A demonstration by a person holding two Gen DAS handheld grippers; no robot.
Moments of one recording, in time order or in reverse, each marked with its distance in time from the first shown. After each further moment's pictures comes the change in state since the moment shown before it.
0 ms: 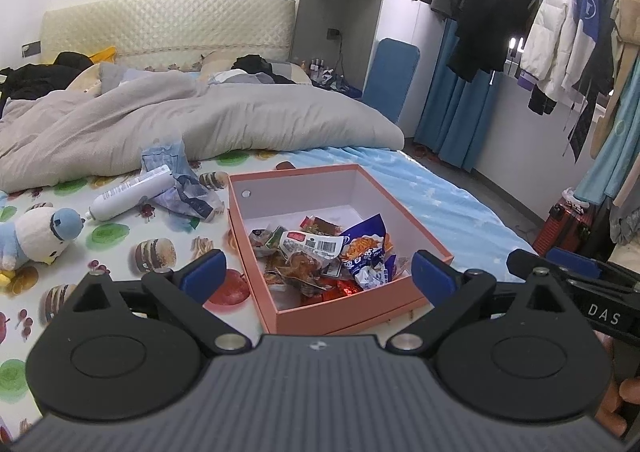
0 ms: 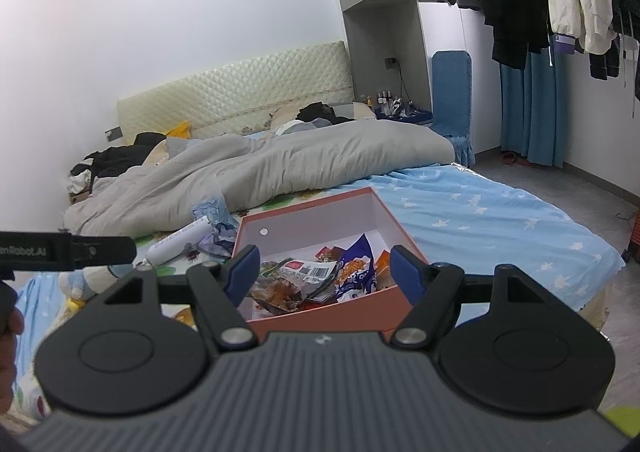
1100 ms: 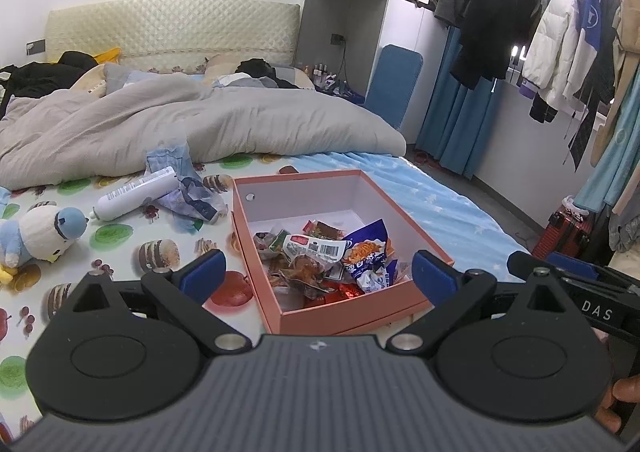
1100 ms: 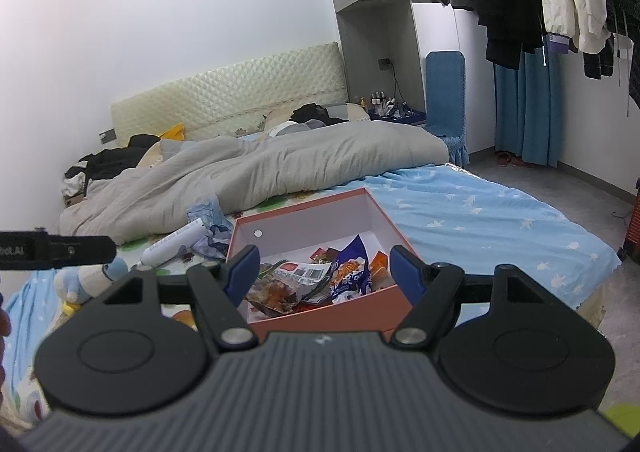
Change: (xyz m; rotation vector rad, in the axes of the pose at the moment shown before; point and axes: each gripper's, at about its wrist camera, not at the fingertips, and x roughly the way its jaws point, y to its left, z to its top) left arm -0.012 0.006 0.001 -0.018 -0.014 0.002; right arm -0.001 0.002 -0.002 0.006 -0.004 -0.021
